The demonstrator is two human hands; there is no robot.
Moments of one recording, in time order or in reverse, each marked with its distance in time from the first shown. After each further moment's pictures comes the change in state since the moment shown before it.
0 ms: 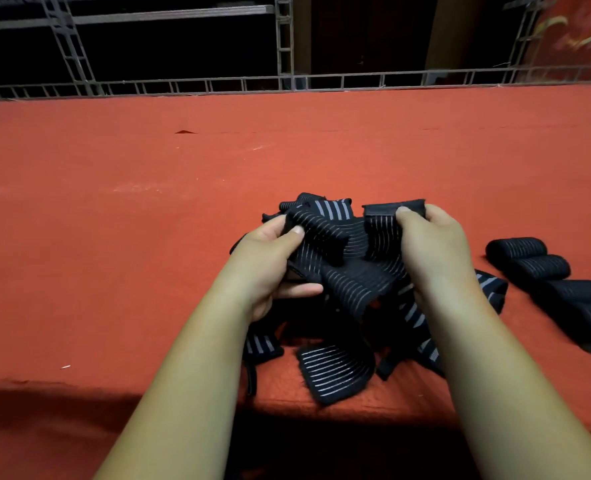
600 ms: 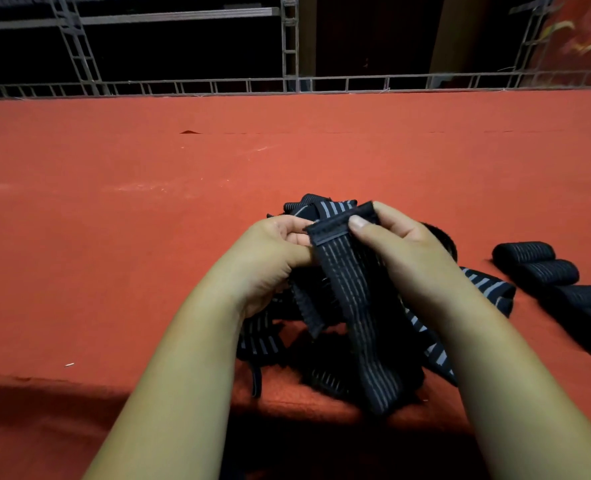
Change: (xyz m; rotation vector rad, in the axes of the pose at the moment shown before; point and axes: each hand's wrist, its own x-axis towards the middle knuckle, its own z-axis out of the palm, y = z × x) left_hand 0.001 0.005 -0.013 0.077 -0.116 0.070; right_hand -0.032 -0.010 0.001 0.077 -0.578 -0.173
